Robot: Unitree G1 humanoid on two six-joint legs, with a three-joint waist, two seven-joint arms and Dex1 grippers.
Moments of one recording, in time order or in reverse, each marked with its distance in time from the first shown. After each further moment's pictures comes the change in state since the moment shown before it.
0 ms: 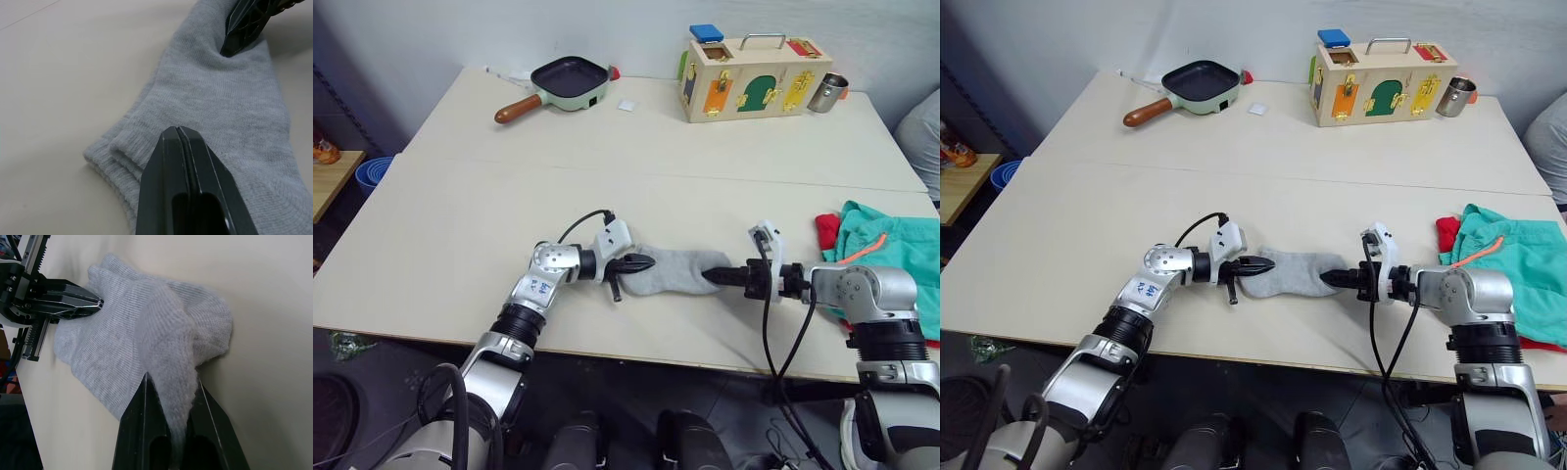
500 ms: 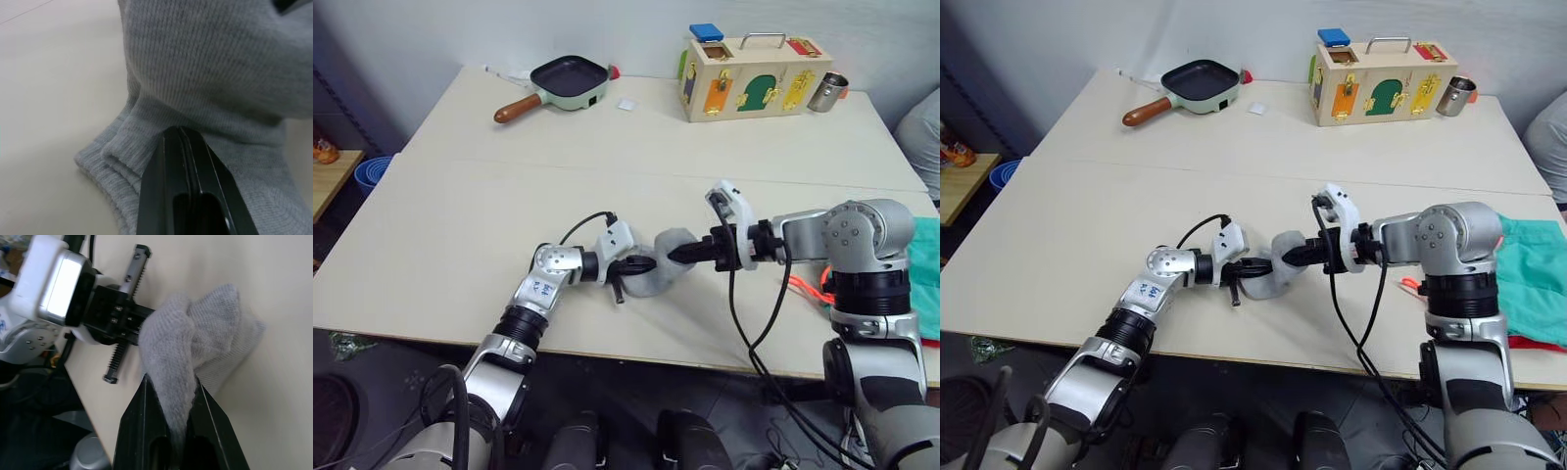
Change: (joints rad) left arm 0.008 -0.014 0.002 -0.014 0.002 0.026 0.011; right arm -0.314 0.156 0.002 -0.103 0.178 0.420 -0.294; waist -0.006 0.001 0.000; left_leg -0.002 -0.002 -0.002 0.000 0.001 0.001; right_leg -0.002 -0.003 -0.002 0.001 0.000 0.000
